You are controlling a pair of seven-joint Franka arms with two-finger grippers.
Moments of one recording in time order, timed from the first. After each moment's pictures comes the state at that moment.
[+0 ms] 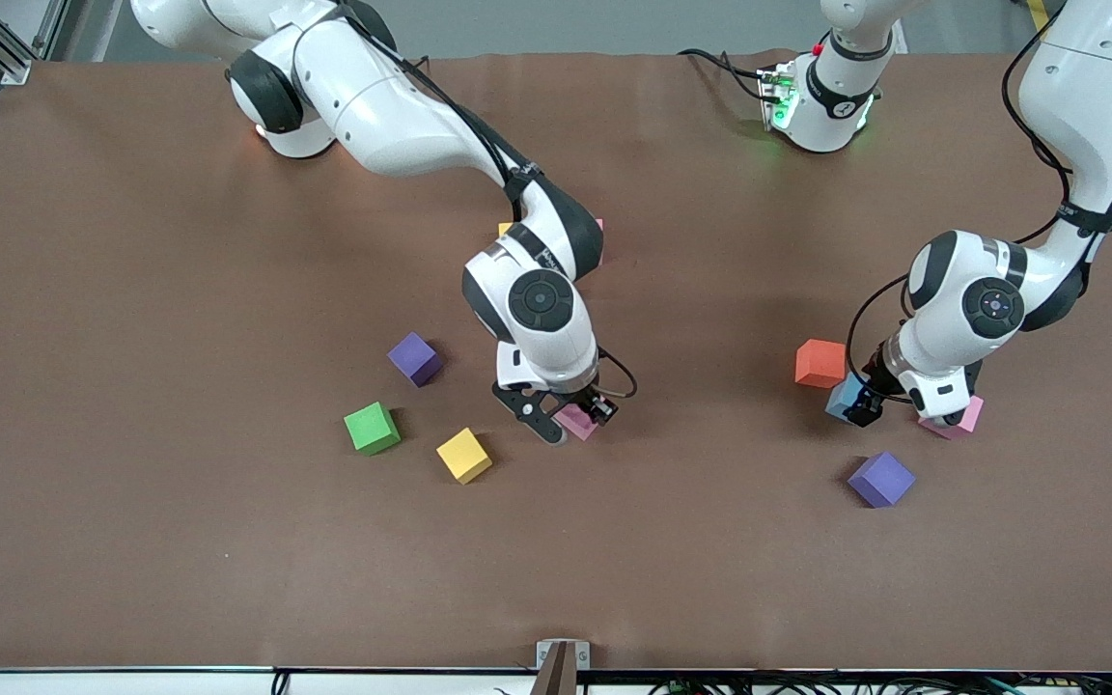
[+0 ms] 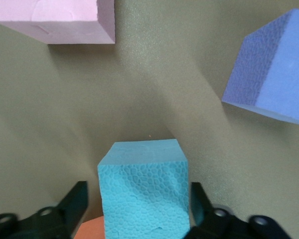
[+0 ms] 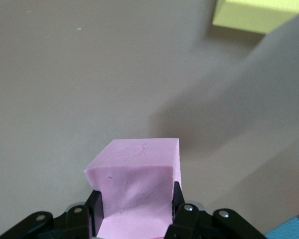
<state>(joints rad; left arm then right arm) 0.48 0.50 -0.53 -2.10 0.41 2.53 -1.37 0.76 1.07 -0.10 -0.79 0.16 2.02 1.35</state>
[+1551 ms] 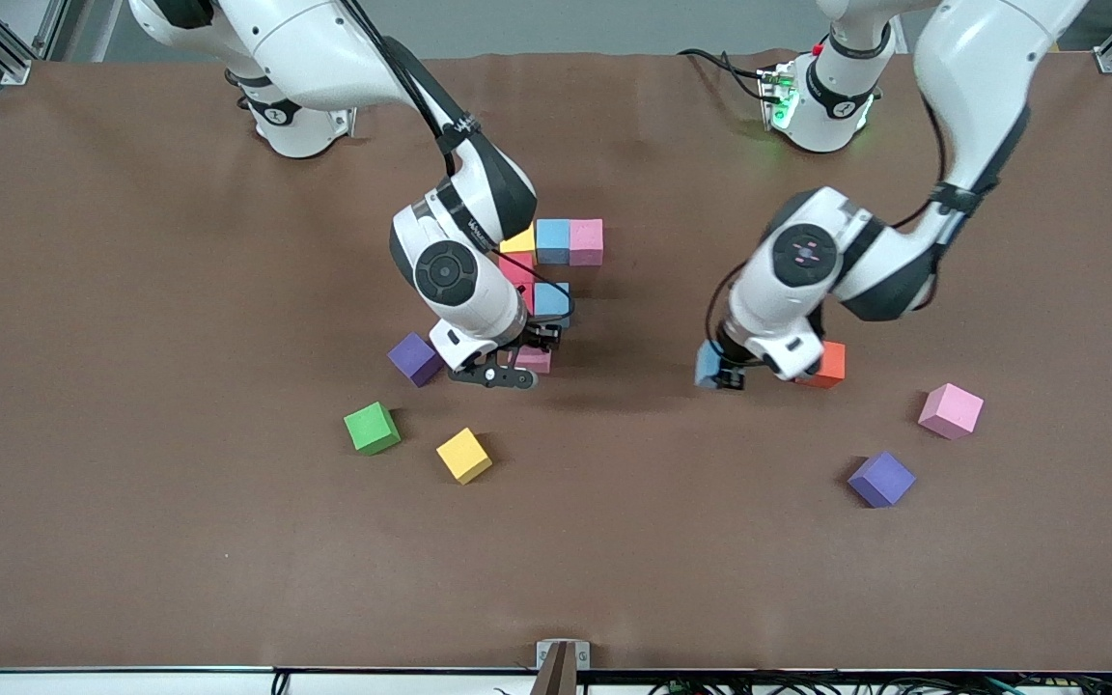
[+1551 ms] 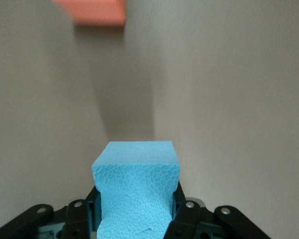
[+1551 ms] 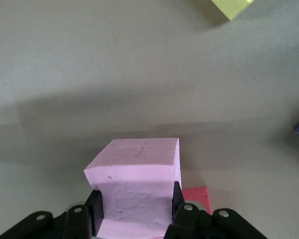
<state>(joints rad) 0.19 0.49 -0.76 -1.95 0.41 2.31 -2.21 0.69 0.61 -0.02 -1.62 0.30 2.23 0.65</state>
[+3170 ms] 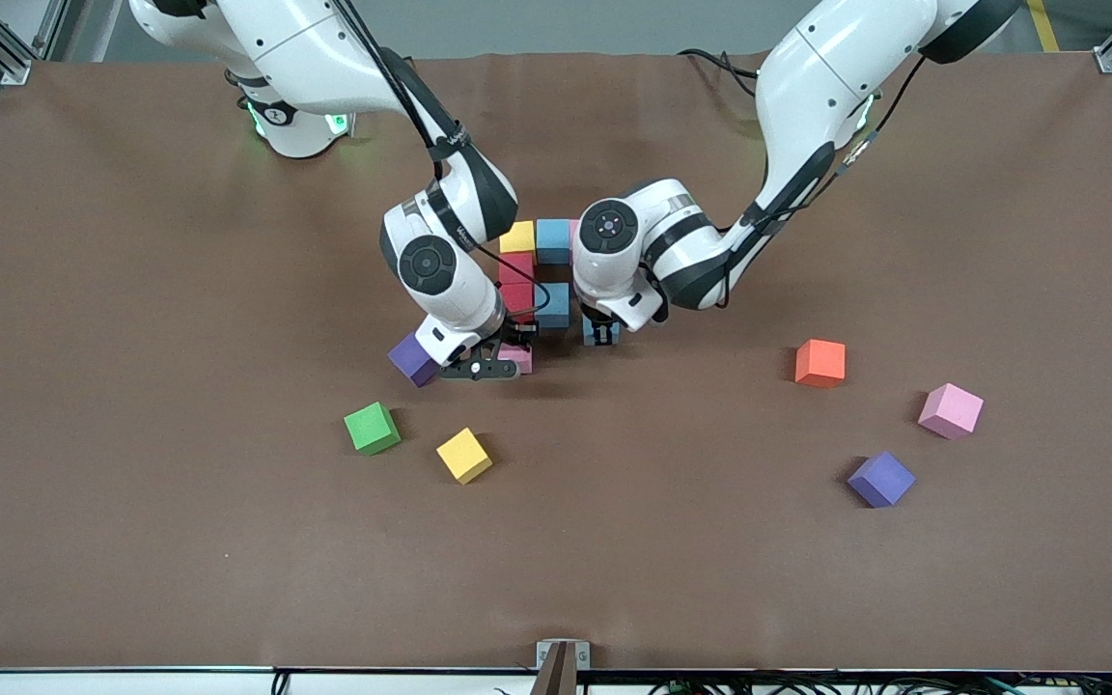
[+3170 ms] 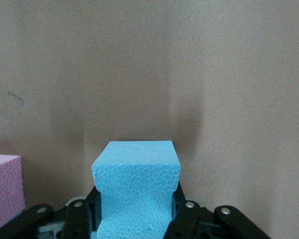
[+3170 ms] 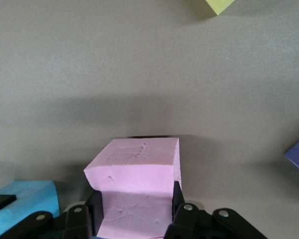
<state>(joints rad) -0.31 0.69 -0.55 -1.79 0.41 2.31 -2.65 0.69 0.58 -0.02 -1.80 0.30 2.43 0.50</state>
